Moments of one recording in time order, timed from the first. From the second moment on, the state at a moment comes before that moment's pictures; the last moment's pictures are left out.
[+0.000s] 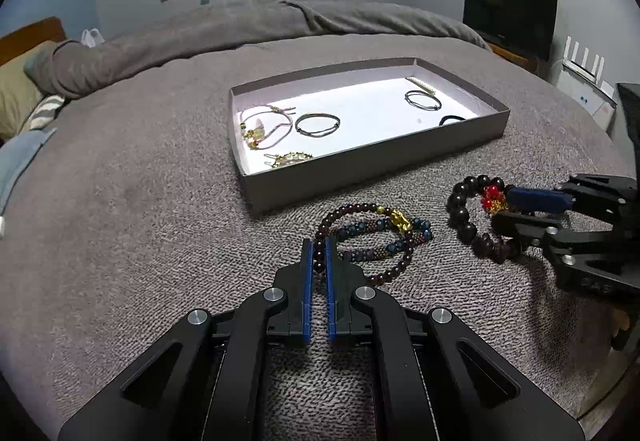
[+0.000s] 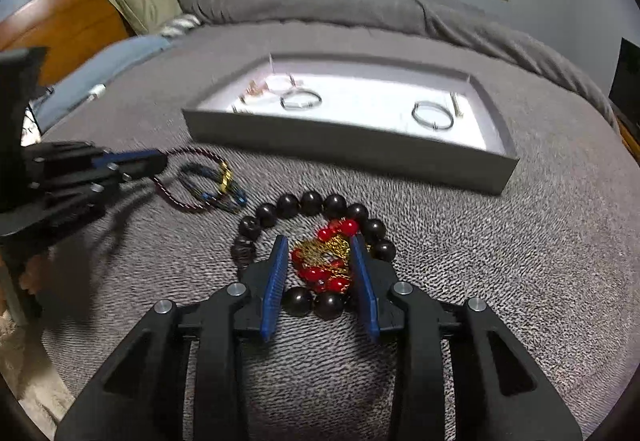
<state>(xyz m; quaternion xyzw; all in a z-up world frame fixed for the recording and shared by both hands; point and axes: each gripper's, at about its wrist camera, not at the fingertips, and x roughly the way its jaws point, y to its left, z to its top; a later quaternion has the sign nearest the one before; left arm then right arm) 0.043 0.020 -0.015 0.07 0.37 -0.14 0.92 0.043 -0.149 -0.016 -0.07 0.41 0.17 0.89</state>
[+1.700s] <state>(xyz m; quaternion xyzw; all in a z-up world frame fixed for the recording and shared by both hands) 0.230 -0.043 0.038 0.04 0.34 -0.20 0.92 0.245 -0.202 0.053 0.09 0.31 0.14 0.93</state>
